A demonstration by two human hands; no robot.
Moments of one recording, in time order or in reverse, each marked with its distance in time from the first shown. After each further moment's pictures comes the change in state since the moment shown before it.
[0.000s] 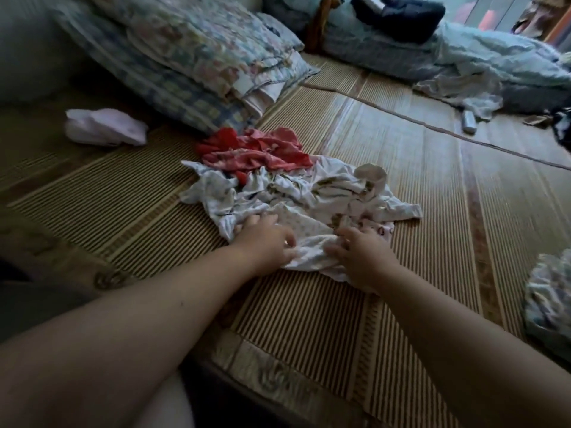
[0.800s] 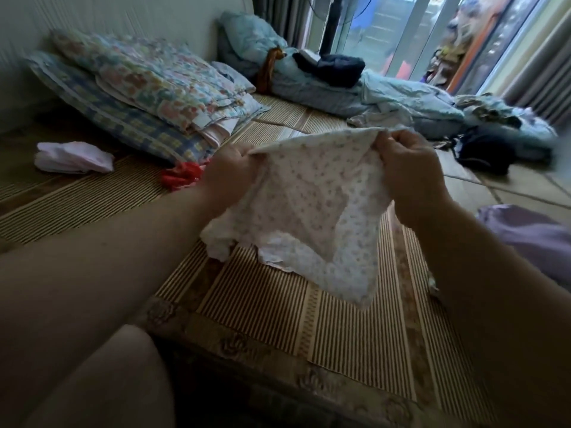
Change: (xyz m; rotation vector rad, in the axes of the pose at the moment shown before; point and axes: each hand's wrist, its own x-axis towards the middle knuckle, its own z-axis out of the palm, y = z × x) left_hand -0.075 0.075 -0.122 -0.748 0.494 0.198; right_hand -0.132 -0.002 -0.181 1.036 0.738 -0.058
